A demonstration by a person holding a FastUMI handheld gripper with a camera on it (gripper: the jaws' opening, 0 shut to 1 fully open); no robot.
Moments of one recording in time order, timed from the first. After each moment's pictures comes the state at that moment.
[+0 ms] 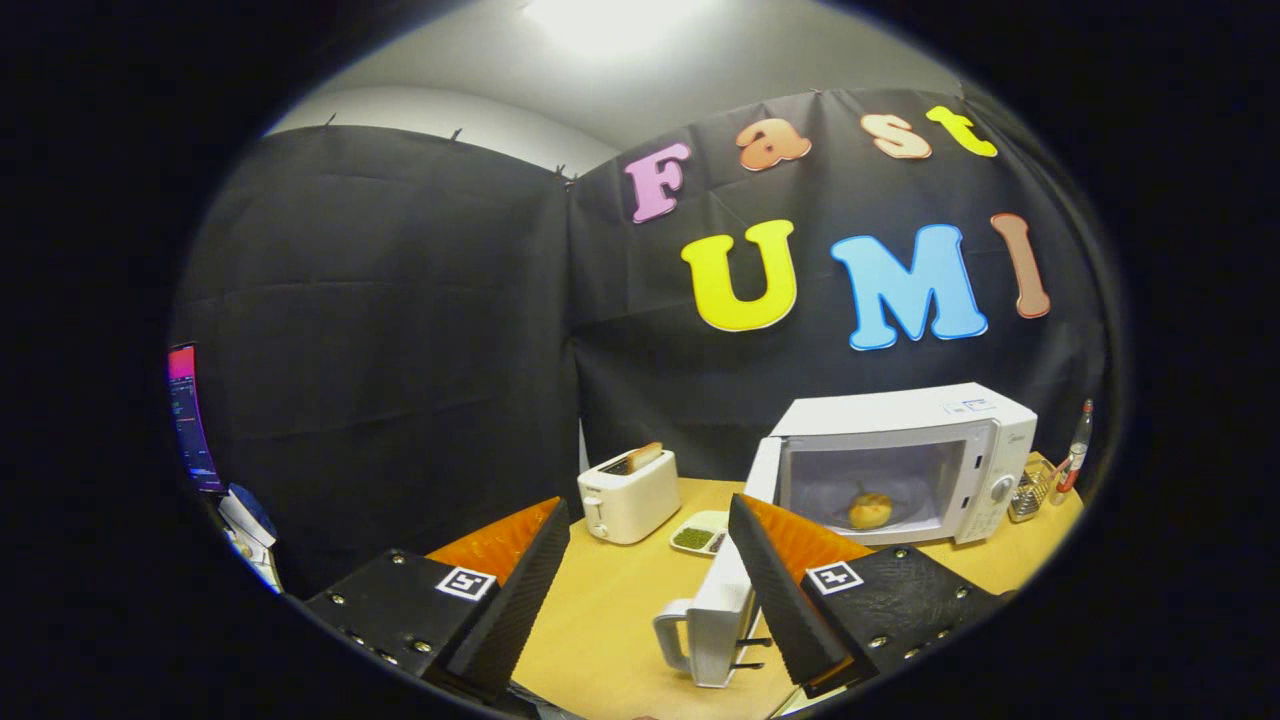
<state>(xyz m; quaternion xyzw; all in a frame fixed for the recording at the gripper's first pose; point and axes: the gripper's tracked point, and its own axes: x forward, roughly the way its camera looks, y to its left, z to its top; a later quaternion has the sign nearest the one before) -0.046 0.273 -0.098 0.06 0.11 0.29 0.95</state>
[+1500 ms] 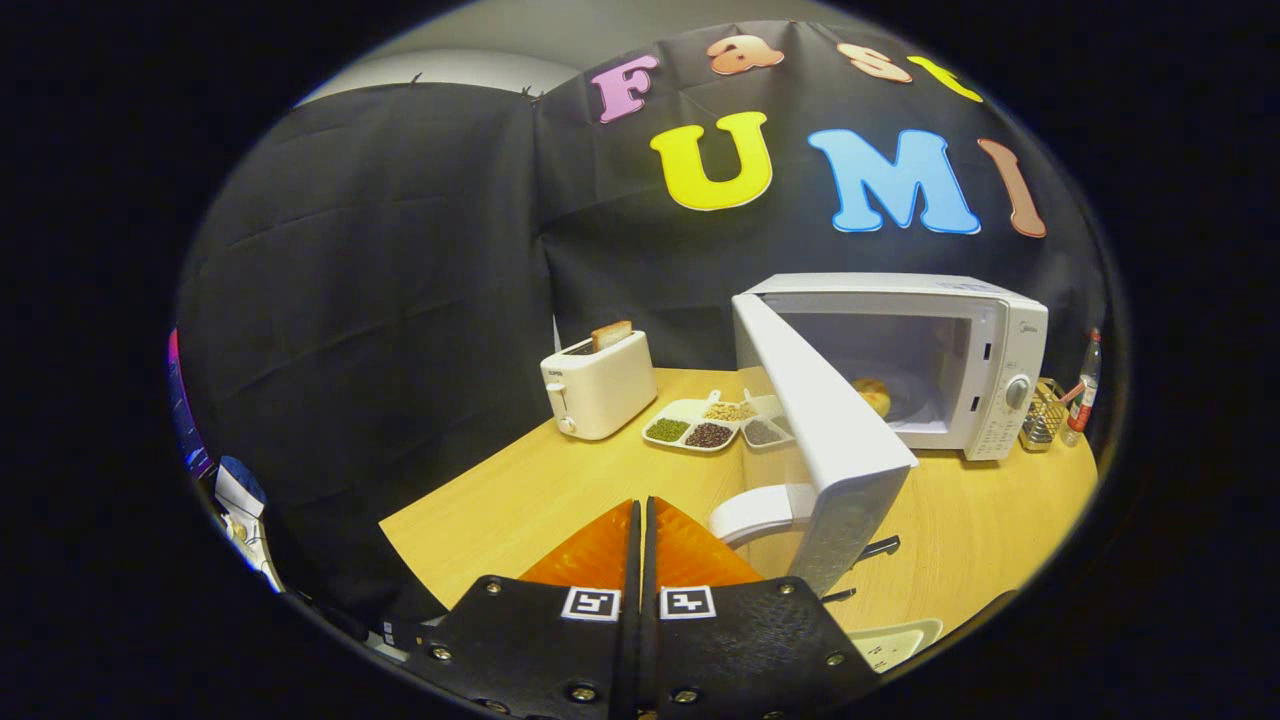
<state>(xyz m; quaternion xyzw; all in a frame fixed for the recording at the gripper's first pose) -0.040 0.227 -0.211 0.04 0.26 0.26 0.93</state>
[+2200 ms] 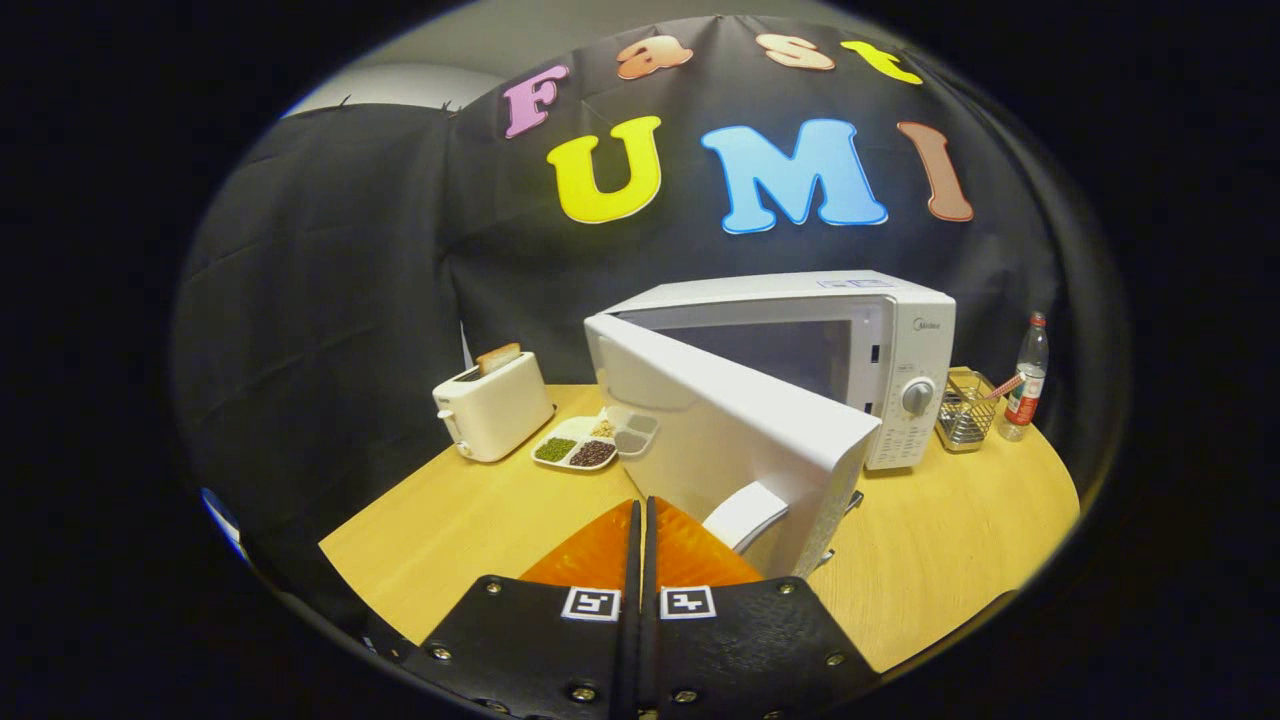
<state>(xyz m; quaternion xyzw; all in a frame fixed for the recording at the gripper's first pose) 0.024 0.117 -0.217 0.06 0.26 0.15 0.95</state>
